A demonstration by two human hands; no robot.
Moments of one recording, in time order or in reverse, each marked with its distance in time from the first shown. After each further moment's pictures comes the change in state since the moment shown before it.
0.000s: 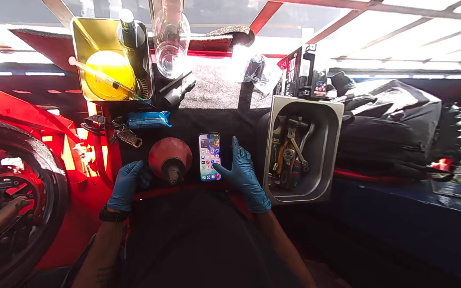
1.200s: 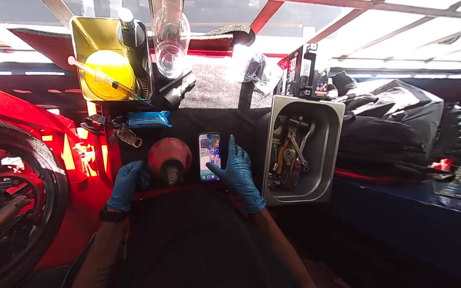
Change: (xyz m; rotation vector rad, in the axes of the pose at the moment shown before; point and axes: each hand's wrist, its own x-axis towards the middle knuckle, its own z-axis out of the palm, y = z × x) left_hand -0.001 0.002 0.002 -0.003 0.014 -0.010; right_hand 0.001 -0.019 0.006 -0.147 0.008 0.055
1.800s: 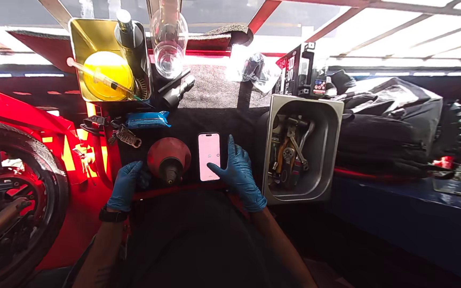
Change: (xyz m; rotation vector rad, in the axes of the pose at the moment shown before) left_hand 0.004 -0.005 -0.003 0.003 -0.019 0.008; right_hand 0.000 0.005 -0.002 0.025 0.000 -0.027
